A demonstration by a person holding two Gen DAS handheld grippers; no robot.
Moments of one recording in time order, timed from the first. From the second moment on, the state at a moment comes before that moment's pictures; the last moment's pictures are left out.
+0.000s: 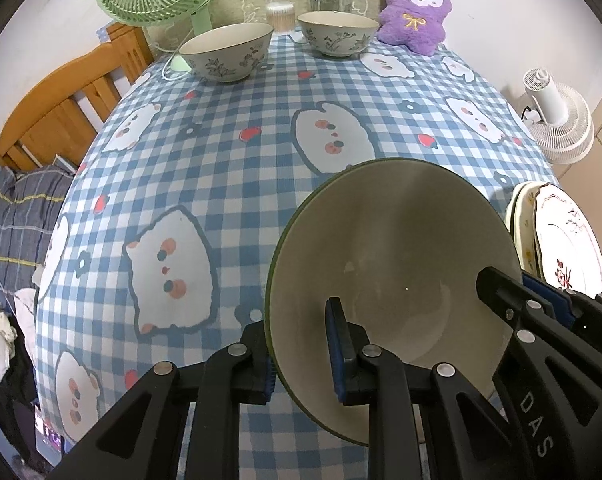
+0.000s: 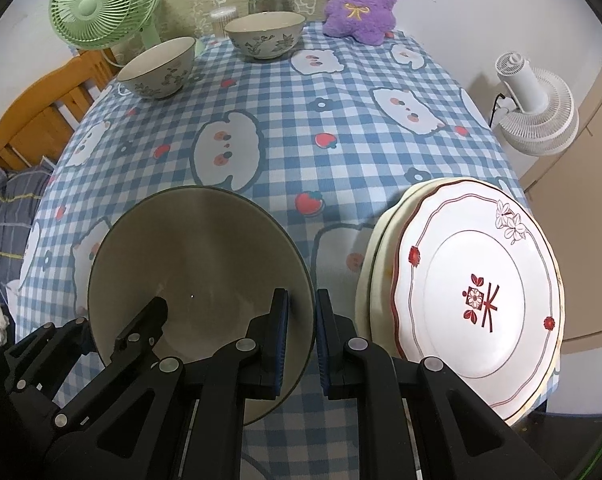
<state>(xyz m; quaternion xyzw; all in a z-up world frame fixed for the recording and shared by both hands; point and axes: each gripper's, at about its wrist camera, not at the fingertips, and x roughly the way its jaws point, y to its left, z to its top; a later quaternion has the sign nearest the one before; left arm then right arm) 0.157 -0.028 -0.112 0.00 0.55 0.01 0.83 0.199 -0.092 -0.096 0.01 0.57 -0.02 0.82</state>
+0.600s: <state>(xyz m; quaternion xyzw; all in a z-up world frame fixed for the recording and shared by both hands) 0.156 -0.033 -0.111 -0.01 0.55 0.02 0.83 0.198 -0.110 -0.090 0.02 0.56 0.00 0.83</state>
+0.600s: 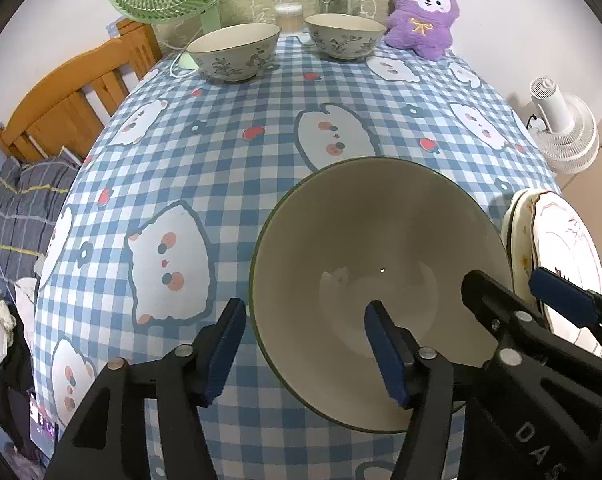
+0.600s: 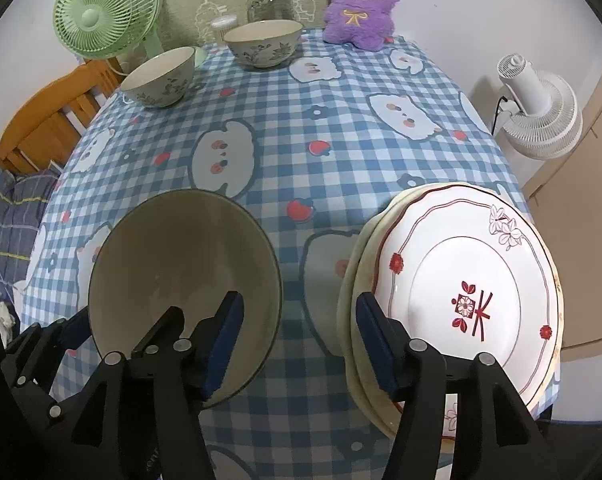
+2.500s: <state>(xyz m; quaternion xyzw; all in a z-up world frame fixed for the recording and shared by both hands) 0.177 -0.014 0.049 -0.01 0.46 0.06 0.89 0.232 -0.101 0.074 0.00 0.44 0.03 0.90</state>
